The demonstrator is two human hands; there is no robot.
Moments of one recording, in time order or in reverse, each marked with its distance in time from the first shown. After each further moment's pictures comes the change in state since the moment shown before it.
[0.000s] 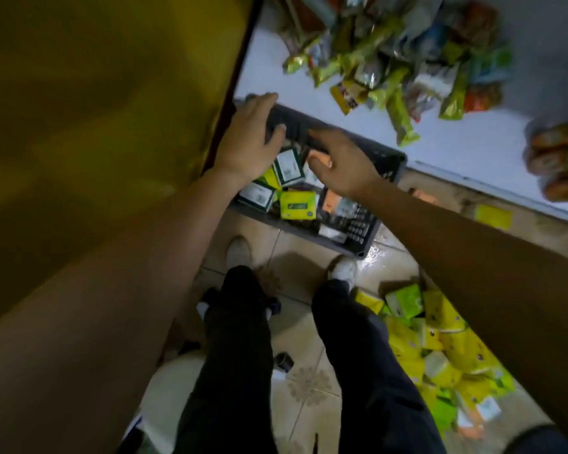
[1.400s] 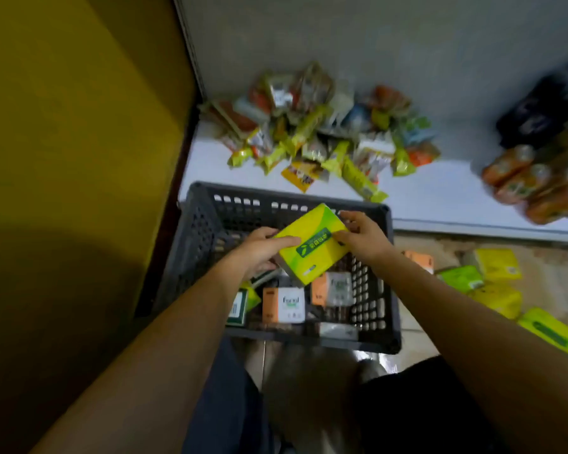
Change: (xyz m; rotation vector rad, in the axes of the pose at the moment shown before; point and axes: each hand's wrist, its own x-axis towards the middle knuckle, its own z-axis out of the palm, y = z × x) left_hand 0.053 -0.081 0.182 -0.702 -0.468 -0.400; right_hand 0.038 0.156 0.112 0.673 0.457 0.455
